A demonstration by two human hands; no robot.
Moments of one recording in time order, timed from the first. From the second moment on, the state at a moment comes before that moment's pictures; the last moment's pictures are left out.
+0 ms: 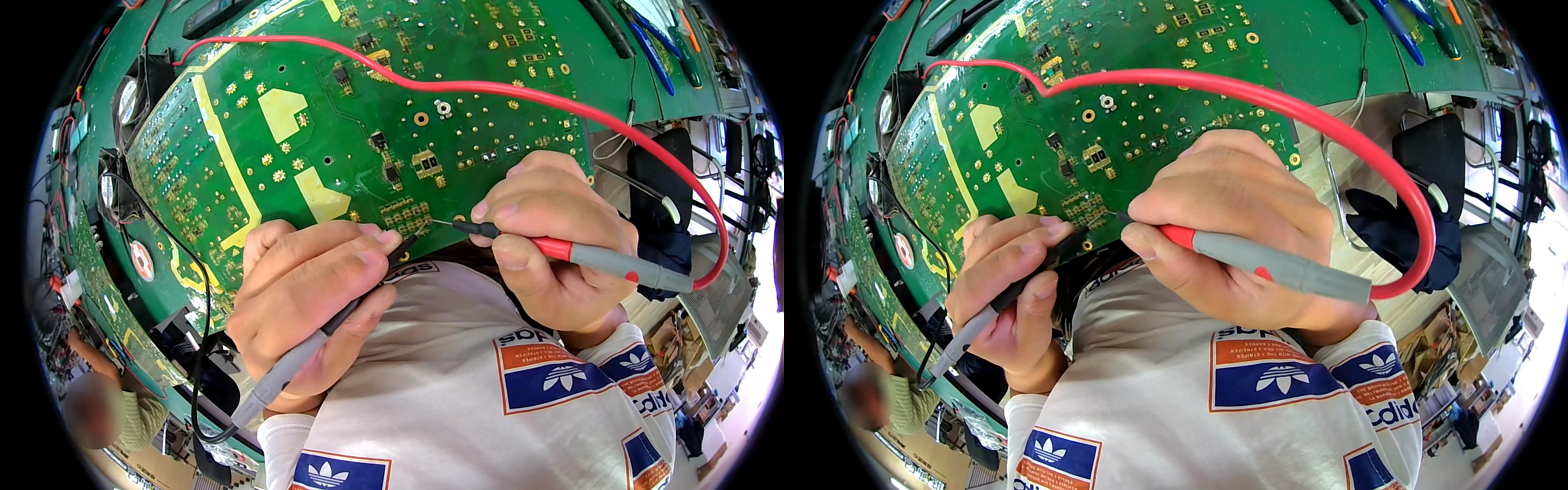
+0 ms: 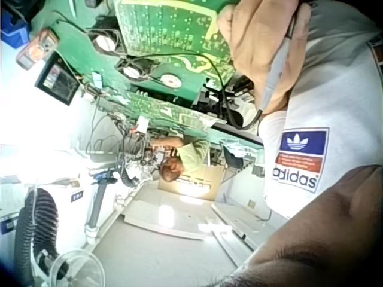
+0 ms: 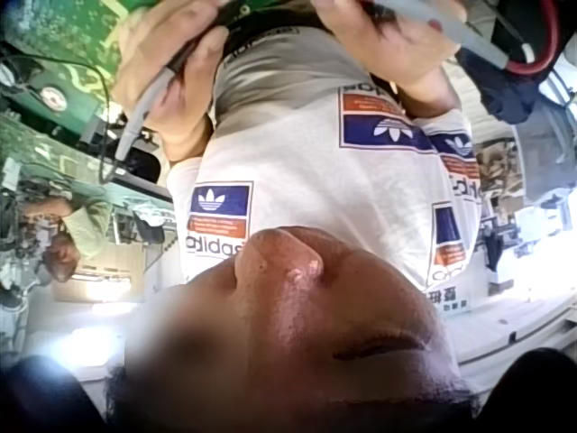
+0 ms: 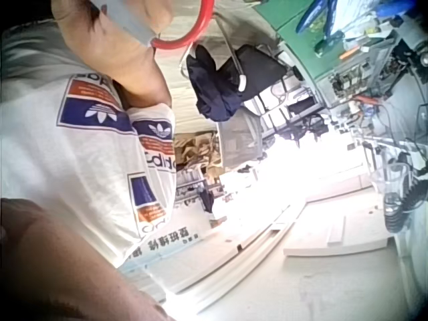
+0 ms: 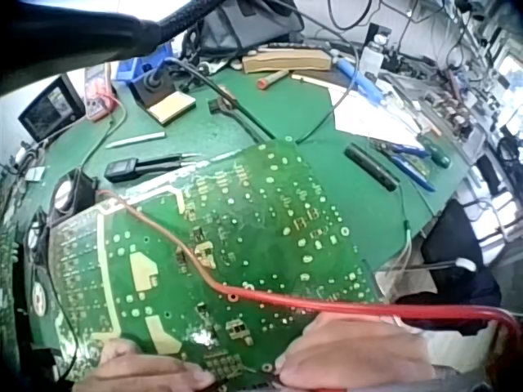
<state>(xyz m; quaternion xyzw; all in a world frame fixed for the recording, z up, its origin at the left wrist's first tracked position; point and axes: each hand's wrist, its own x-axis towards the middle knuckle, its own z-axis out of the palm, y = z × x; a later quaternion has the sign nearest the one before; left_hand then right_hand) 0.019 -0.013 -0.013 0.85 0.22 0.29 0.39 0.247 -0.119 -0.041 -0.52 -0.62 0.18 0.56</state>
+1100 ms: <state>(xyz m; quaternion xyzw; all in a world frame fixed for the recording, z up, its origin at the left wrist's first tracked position) 0.019 -0.022 -0.022 0.86 0.18 0.36 0.31 0.229 -0.128 -0.050 -0.61 -0.52 0.17 0.57</state>
